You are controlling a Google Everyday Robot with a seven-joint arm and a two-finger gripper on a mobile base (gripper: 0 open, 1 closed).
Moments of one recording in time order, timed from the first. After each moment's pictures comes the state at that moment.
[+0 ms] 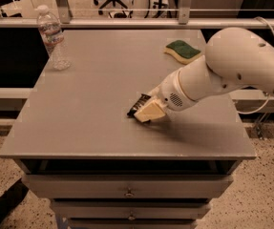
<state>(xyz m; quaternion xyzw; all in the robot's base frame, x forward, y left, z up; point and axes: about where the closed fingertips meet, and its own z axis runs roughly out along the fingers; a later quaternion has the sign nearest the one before) 0.525 -0.042 0.829 -0.47 0.80 0.20 0.30</state>
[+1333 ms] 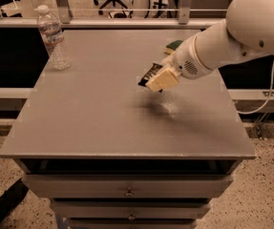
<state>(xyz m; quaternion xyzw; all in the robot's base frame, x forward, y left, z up) 0.576 -0.077 0.896 -0.47 0.79 0.13 0.36</state>
